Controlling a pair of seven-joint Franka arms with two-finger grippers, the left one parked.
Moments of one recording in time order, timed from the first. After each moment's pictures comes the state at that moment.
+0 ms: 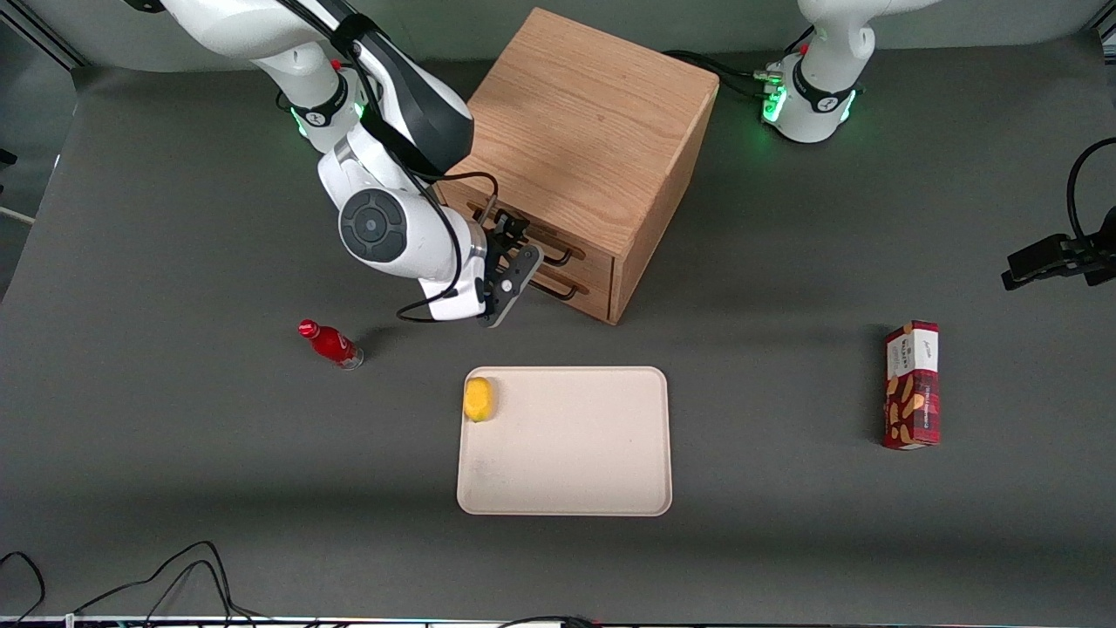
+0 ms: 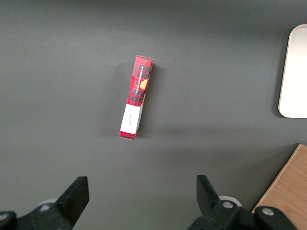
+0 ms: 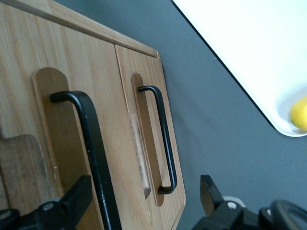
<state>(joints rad) 0.28 0.42 0.38 -1.59 0.23 1.87 -0.30</state>
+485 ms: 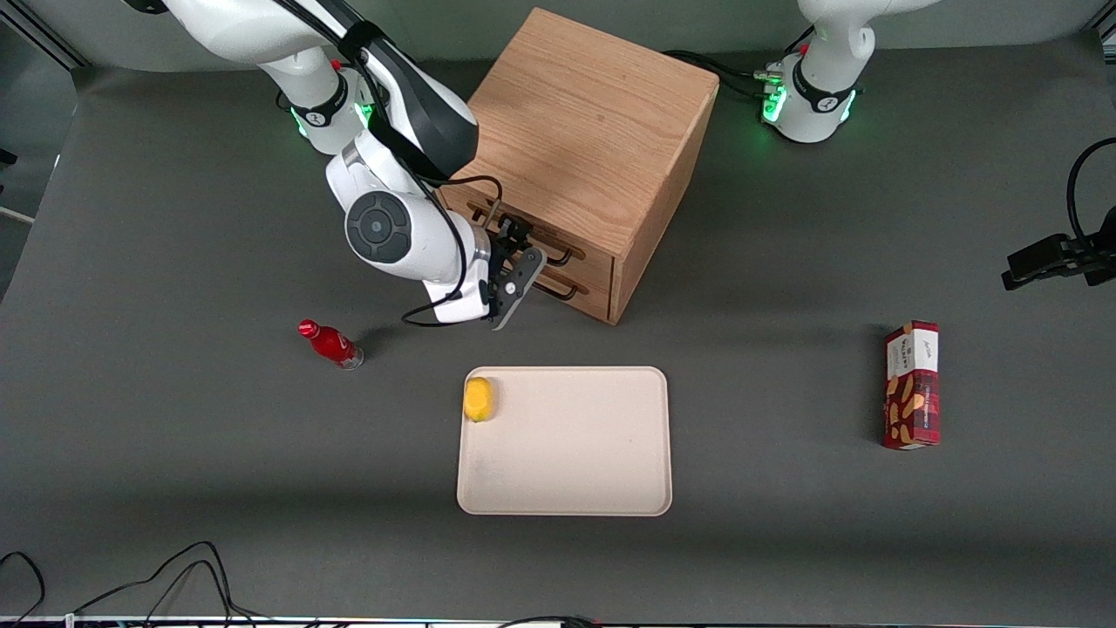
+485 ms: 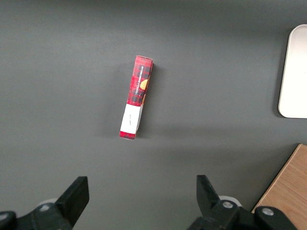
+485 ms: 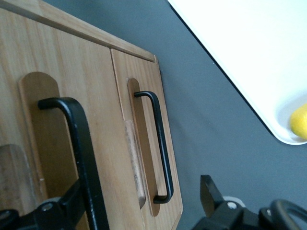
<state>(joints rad) 0.28 0.43 0.38 -1.61 0.22 1.91 -0.32</state>
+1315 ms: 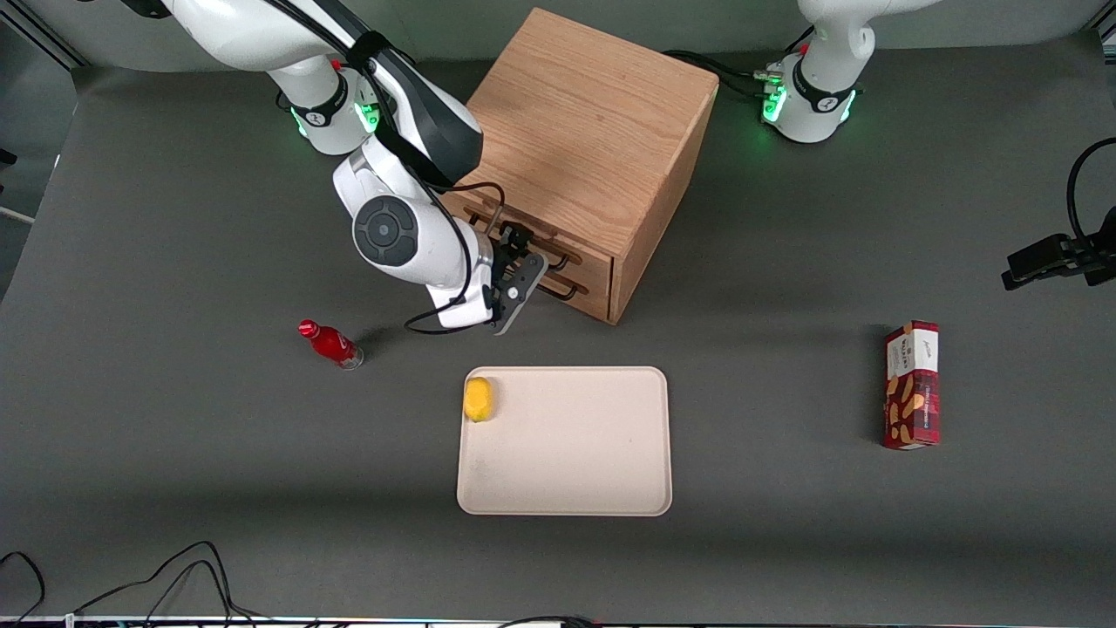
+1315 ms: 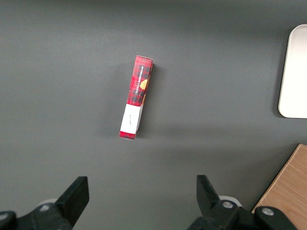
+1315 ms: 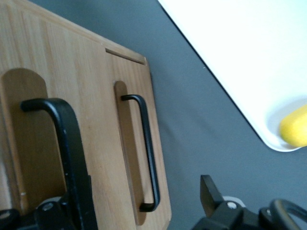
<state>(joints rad) 0.28 0.45 0.38 -1.63 0.18 1.96 -0.34</state>
